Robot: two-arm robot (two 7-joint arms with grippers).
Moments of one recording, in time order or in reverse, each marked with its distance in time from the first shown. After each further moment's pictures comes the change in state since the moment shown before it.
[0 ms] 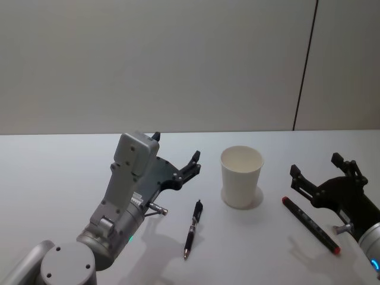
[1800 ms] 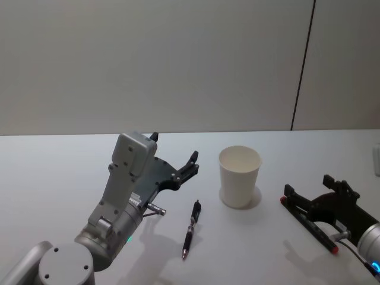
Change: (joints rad) left arm 0.000 0.000 0.000 0.000 0.000 0.000 0.000; right arm 0.001 0.009 0.018 -0.068 0.090 0.296 0.007
